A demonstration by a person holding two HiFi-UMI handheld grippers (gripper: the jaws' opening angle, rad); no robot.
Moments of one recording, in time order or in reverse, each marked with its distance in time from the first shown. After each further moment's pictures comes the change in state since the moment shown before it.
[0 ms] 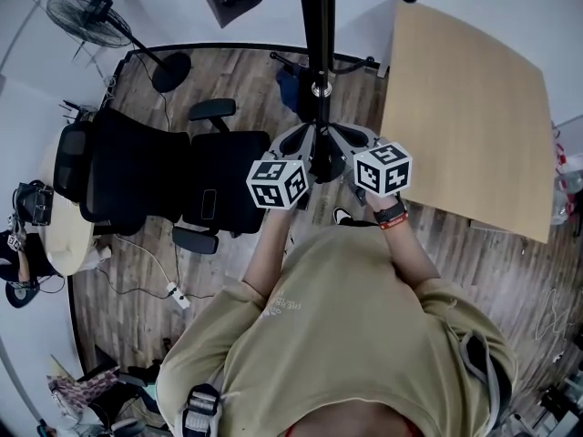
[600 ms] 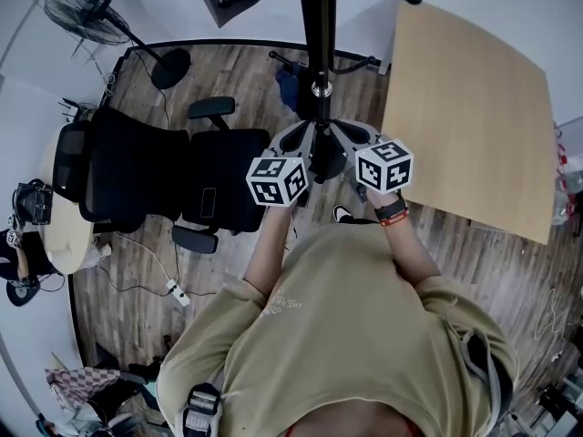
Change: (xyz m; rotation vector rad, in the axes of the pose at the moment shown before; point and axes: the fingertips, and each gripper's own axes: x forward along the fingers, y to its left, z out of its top) left arm 0.013 0.008 0.006 -0.009 0.007 -0.002; right arm 0.009 -0.013 0.008 0.003 -0.001 -0.006
